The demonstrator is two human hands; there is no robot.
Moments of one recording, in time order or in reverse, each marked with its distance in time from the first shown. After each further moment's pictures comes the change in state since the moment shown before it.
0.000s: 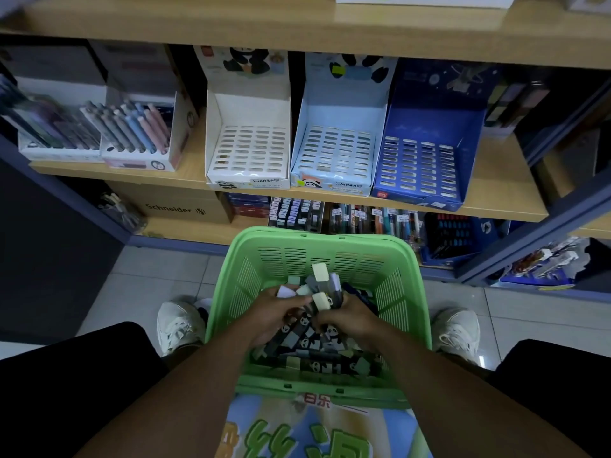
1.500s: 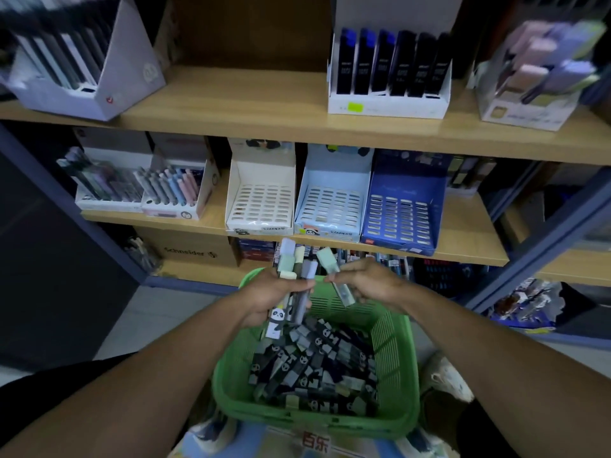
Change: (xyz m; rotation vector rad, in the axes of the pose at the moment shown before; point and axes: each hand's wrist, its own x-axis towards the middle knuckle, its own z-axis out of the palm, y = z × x) left_hand -0.086 0.130 0.010 0.251 -0.003 0.160; right_hand -0.075 -0.144 -0.061 -0.332 0.076 -0.210
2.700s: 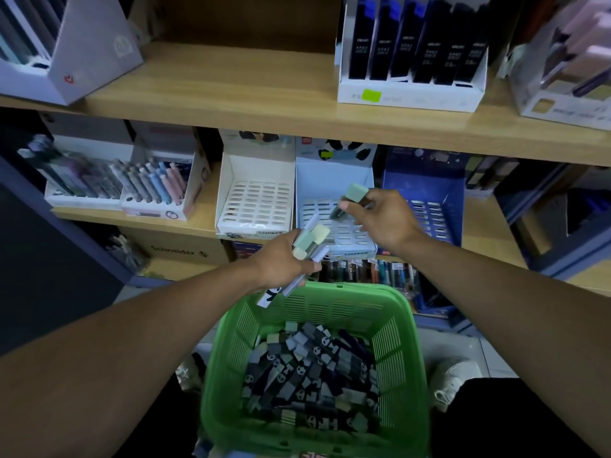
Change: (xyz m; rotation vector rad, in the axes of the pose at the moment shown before) left_hand 0.046 0.055 -0.011 0.379 -0.034 0.240; right_hand 0.061 -0.053 -0.057 -0.098 0.518 -0.296
